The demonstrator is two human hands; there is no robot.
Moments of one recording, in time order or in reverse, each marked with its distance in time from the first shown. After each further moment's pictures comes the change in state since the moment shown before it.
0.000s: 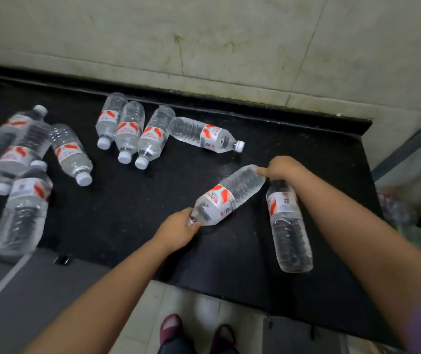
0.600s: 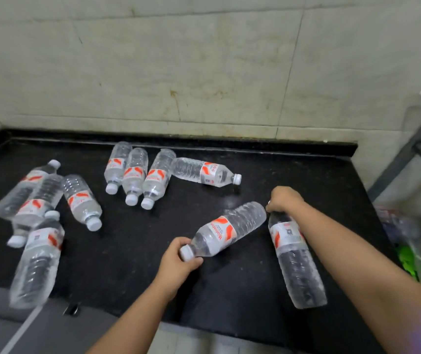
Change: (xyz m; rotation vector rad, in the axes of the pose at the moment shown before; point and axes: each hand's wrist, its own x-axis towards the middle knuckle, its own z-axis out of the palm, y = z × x) left_hand -0.019 -0.007 -0.005 -0.629 0.178 -0.073; right_hand -0.017 0.013 0.001 0.102 0.086 -0.035
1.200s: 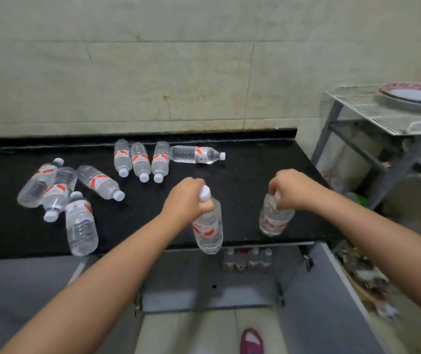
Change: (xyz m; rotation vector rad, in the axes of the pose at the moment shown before) left_hand -0.147 0.055 -0.100 0.754 -0.038 0.717; right_hand -0.325 -0.027 0.024 -0.275 0.274 -0.192
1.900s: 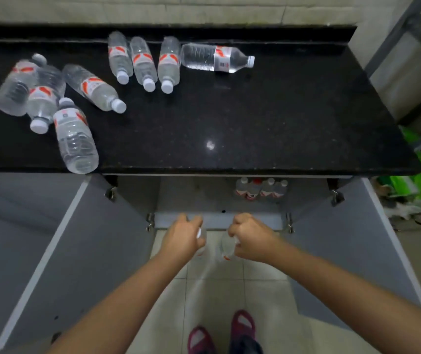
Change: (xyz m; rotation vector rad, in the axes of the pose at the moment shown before) left_hand -0.133 -0.101 0.143 0.148 -0.597 -0.346; right_hand -0.025 -0.122 0.225 0.225 -0.356 -0.299
